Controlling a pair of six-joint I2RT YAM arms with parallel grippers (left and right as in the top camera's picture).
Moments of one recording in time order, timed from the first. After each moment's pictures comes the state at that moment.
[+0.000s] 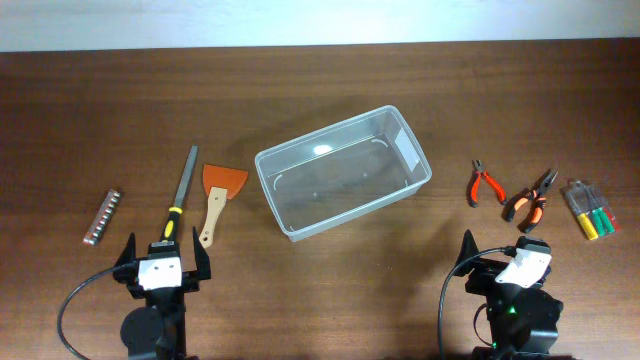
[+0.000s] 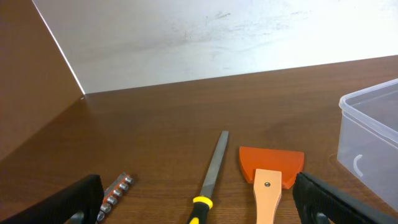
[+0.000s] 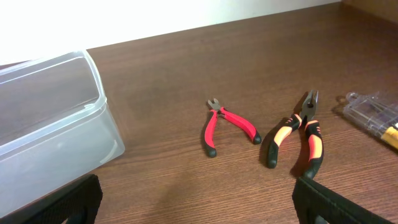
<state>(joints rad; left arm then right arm) 0.13 0.01 0.04 -0.13 -0.03 0.17 -0.11 0.02 0.13 -0.44 0.04 0.14</state>
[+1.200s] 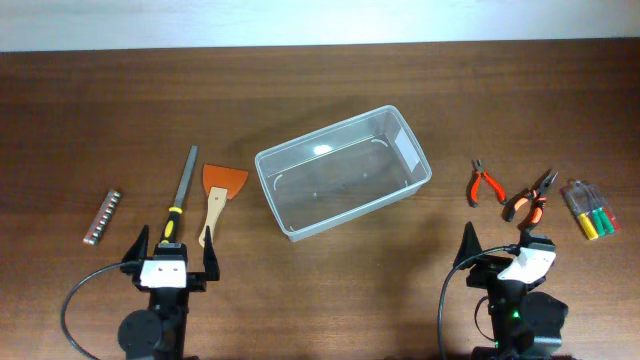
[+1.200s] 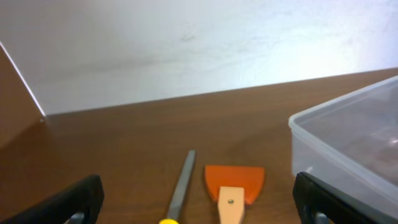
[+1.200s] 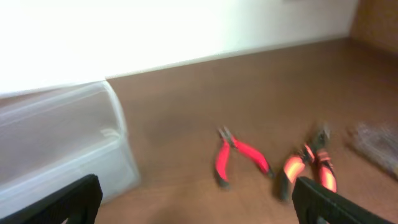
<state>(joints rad) 0.13 0.02 0.06 -0.11 0.12 0.13 -0.11 0.02 0.13 -0.31 0.00 0.14</state>
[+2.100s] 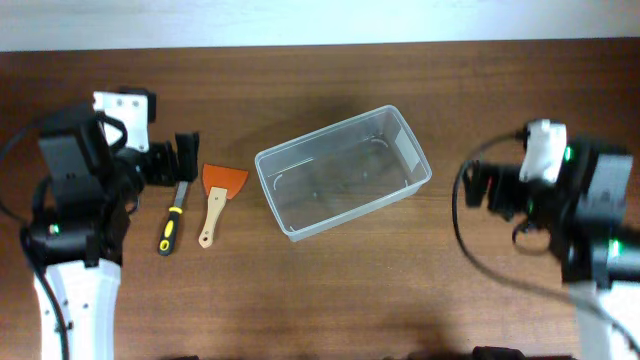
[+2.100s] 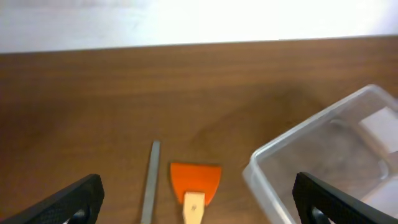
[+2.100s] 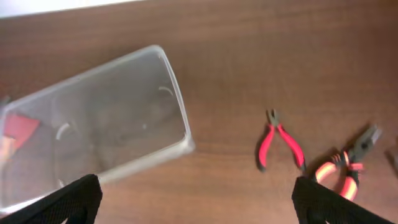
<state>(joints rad) 0.13 1.20 1.26 -0.70 0.28 0.09 -0.11 1.08 1.20 -0.90 -0.24 0.02</state>
